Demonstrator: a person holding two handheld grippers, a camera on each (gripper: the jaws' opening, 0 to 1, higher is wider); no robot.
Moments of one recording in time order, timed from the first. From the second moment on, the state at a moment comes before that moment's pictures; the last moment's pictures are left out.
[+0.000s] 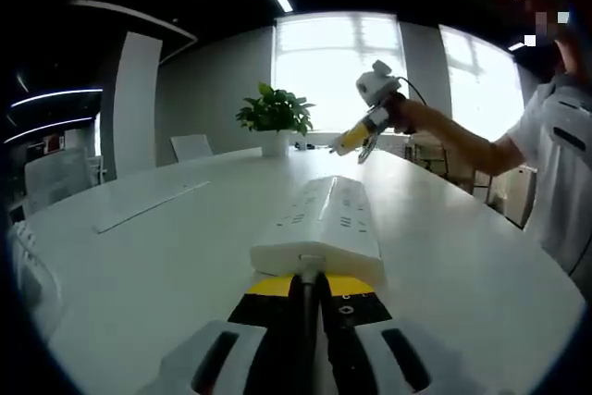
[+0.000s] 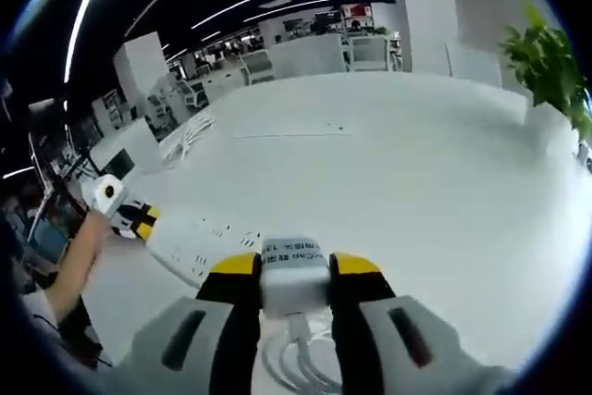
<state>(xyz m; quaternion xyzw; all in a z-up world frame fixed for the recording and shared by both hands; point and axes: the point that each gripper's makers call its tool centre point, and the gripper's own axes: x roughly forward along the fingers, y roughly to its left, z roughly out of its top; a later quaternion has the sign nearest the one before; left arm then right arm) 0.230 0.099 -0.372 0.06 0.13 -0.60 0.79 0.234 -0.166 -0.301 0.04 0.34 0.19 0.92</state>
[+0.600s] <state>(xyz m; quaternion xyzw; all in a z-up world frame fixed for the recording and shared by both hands) 0.231 0.100 -0.373 0.06 0.13 -0.60 0.79 0.226 -0.170 -0.282 0.01 0.37 0.17 0.91</state>
